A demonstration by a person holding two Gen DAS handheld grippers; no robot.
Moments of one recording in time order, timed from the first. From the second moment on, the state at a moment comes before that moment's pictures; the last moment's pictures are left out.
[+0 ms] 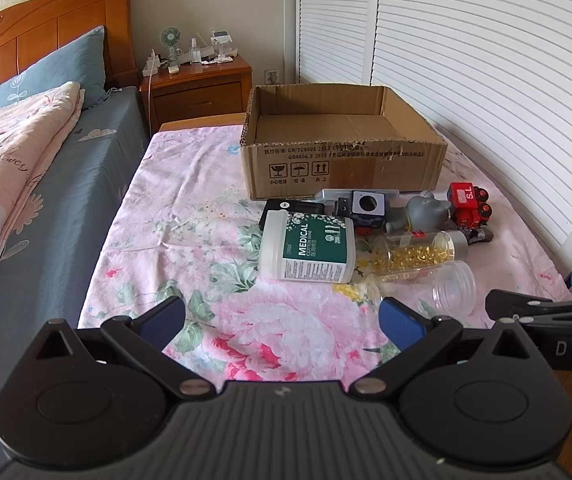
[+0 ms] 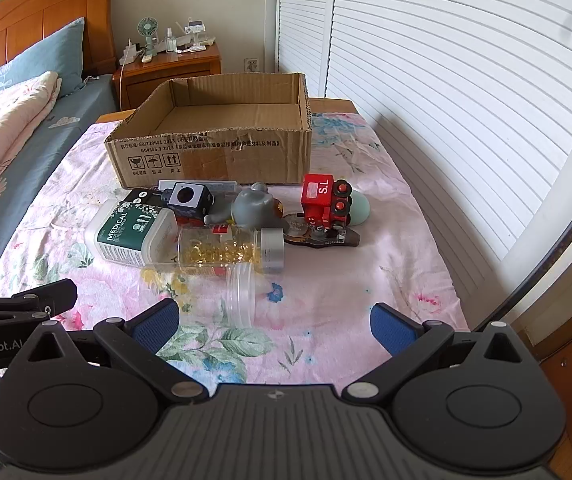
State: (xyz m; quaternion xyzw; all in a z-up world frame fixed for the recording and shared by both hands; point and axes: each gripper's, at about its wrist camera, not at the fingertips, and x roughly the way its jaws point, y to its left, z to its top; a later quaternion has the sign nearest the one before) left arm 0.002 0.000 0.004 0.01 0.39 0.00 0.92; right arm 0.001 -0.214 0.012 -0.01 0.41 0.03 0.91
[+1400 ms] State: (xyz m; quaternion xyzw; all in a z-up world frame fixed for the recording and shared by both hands) left arm 0.034 0.034 -0.014 -0.01 0.39 0.00 0.92; right arm 0.036 -0.199 -0.008 0.01 0.43 0.07 0.90
